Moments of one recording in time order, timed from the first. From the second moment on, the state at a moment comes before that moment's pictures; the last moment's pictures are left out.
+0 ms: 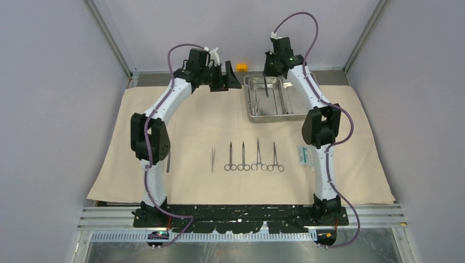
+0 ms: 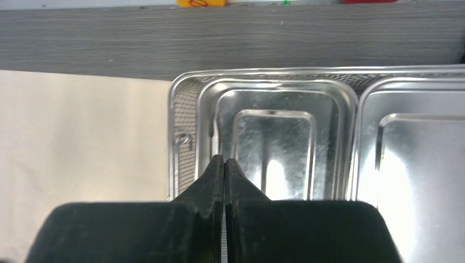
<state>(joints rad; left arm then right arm) -0.35 2.01 1.87 -0.50 0.56 -0.40 0.27 2.36 2.36 -0.68 -0.02 0.27</state>
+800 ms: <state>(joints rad) -0.42 2.26 2.00 -0.25 0.72 -0.86 0.34 2.19 2.10 -0.68 -0.08 0.45</state>
